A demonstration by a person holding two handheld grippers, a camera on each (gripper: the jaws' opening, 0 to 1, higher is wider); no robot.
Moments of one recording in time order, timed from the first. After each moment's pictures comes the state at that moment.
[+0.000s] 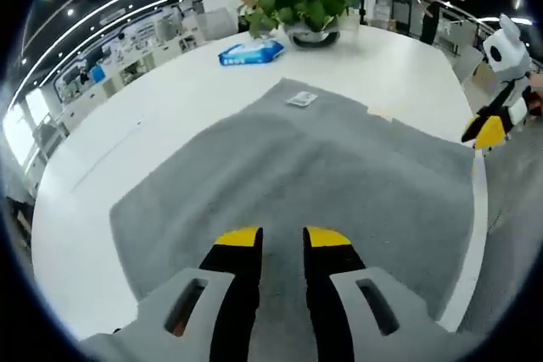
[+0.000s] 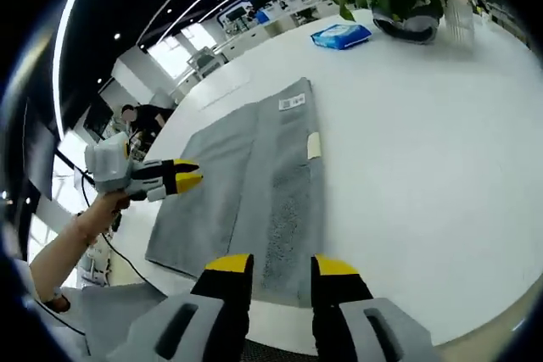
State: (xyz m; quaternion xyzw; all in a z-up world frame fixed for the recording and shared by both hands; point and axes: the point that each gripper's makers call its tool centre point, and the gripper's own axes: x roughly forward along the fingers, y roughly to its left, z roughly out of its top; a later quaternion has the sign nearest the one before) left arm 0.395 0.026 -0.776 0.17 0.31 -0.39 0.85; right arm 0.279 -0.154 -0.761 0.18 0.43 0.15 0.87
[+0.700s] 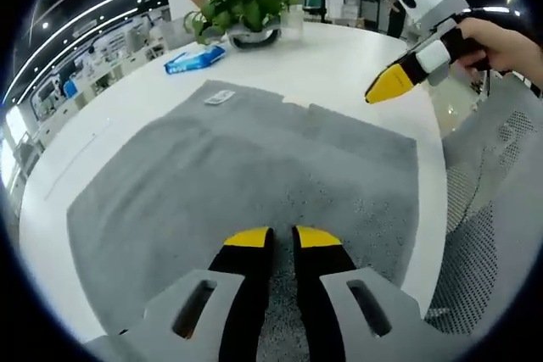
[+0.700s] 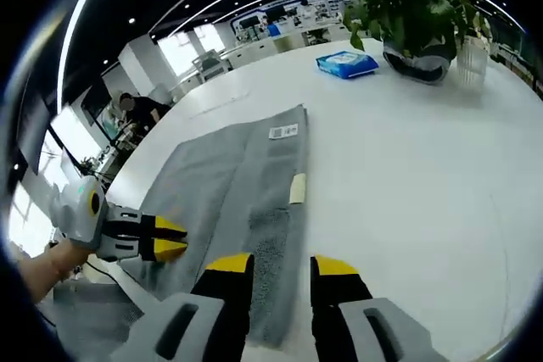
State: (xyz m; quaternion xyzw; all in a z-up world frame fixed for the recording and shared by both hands) left arm 0.325 -0.019 -0.803 0.19 0.31 -0.44 0.82; right arm 0.313 -0.171 -0.772 0.12 0.42 0.14 0.89
